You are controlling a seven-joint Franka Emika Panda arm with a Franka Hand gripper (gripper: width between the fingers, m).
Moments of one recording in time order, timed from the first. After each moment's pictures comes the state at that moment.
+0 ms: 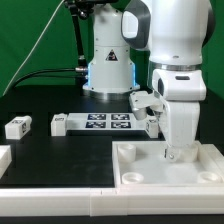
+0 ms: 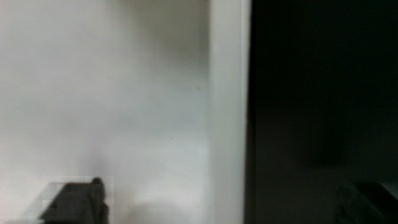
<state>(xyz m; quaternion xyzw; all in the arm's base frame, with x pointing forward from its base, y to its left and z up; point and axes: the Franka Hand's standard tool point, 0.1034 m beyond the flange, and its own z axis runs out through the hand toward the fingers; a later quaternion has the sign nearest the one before) 0.492 0.085 0.010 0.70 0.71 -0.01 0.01</state>
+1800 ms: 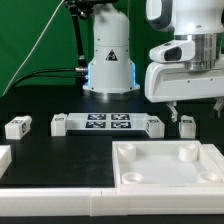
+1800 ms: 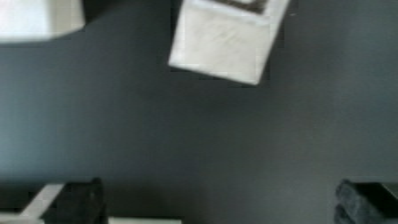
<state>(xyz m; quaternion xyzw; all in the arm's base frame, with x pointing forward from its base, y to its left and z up) 0.429 0.155 0.048 1.00 0.03 0.03 -0.03</state>
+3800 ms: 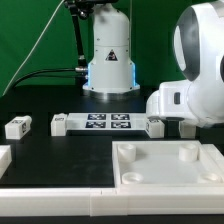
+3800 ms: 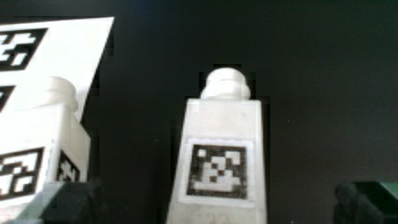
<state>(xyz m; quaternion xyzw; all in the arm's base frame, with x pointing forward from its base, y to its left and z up) 0.390 0.154 0.021 0.88 -0.03 -0.48 0.01</state>
